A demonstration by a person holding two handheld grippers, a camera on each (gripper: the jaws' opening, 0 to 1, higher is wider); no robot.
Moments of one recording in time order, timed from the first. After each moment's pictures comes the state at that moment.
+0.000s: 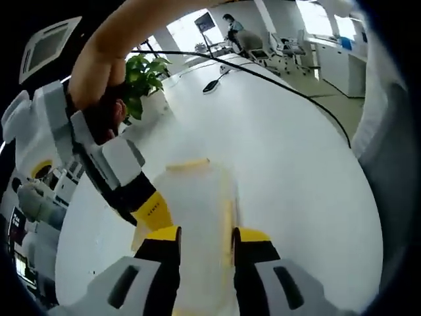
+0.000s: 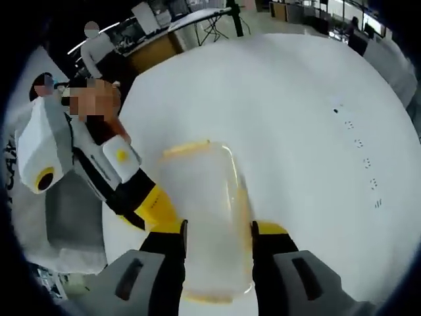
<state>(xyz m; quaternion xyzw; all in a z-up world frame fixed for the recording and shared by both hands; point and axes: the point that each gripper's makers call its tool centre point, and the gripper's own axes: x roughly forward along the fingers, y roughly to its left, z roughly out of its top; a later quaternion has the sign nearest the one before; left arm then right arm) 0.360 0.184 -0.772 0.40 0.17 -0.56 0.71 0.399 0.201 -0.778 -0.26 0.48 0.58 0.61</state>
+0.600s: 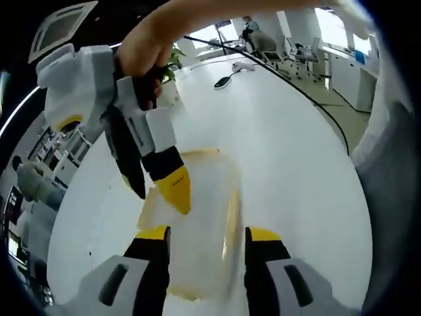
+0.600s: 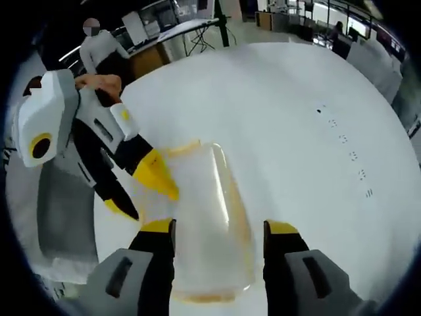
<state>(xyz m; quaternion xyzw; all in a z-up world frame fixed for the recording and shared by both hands) 0.366 0.211 -0.766 0.37 0.21 -0.54 0.73 0.419 0.200 -0.778 -0.24 0.46 0.55 0.65</state>
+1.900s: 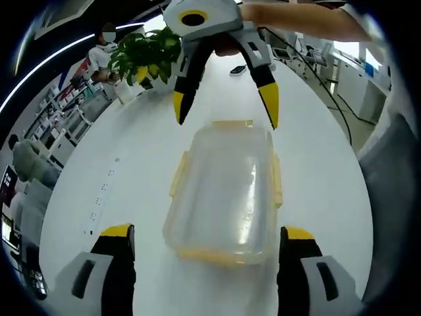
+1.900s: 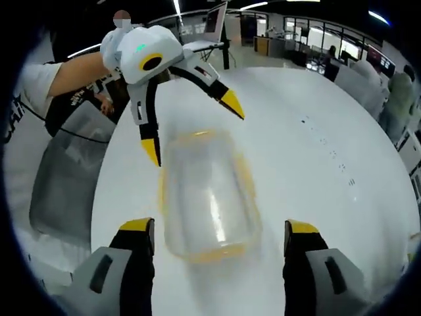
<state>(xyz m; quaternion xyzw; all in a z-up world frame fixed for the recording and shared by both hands) 0.407 0.245 -0.781 0.37 0.27 -0.54 0.71 0.388 0.149 -0.768 -0.24 0.38 0.56 0.70</state>
